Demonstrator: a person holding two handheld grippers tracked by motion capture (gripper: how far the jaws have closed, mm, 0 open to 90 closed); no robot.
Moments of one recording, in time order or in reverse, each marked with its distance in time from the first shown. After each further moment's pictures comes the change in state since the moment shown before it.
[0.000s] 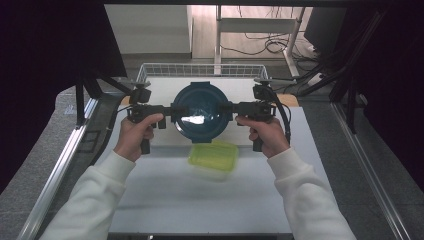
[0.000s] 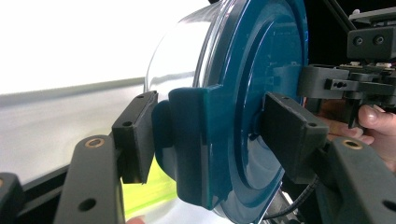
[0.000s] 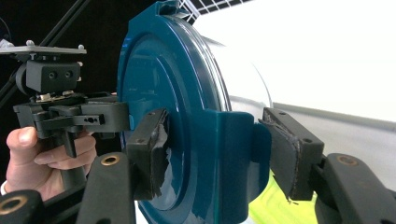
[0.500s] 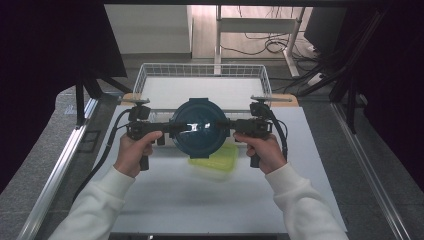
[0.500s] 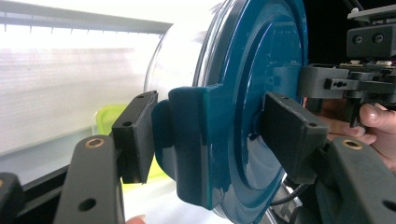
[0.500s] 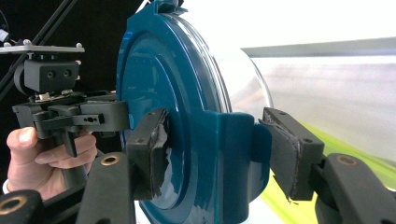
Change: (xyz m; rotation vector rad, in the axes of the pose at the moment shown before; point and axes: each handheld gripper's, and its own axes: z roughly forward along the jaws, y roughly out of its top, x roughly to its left) left arm 0.006 -0.040 -0.001 0.011 0.021 -0.018; right arm -0.008 -0.039 0.008 0.029 0.014 0.031
